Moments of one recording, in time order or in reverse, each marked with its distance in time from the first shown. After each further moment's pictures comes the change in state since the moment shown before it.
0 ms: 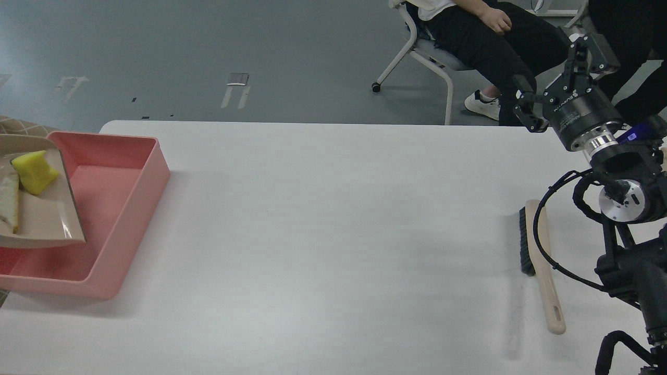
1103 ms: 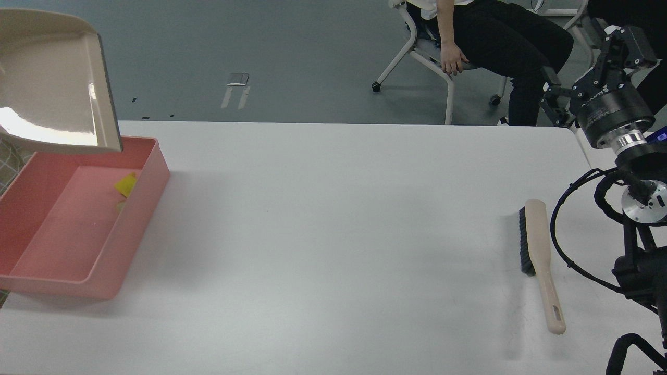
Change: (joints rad) left arm -0.046 0.074 -0.153 -0.235 -0.277 -0.129 0.000; right arm -0.017 -0.029 0.062 0.031 0.012 -0.020 -0.002
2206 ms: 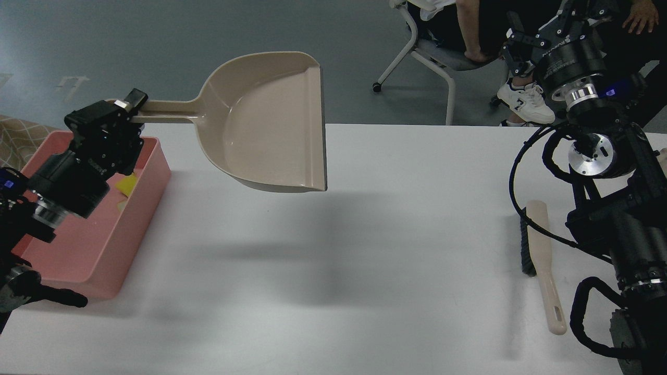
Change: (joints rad) left arm -0.572 -0.531 0.614 -0.183 0.235 -0.057 0.169; right arm 0.262 0.106 -0.099 -0.271 0.025 0.019 0.212
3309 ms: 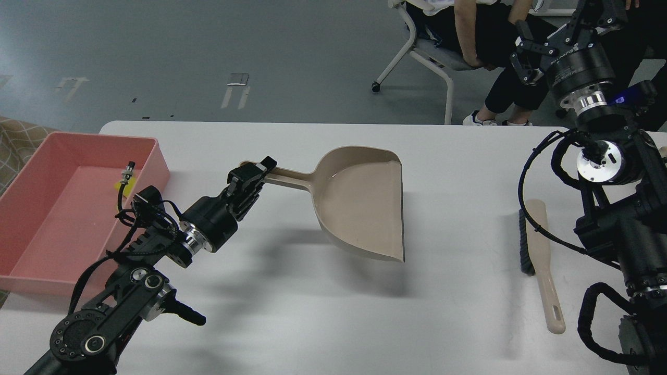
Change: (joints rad) left arm -0.174 -0.298 0.365 0.179 0.283 0.197 0.129; right arm -0.029 -0.026 -0.001 0.002 0.002 -0.001 0.003
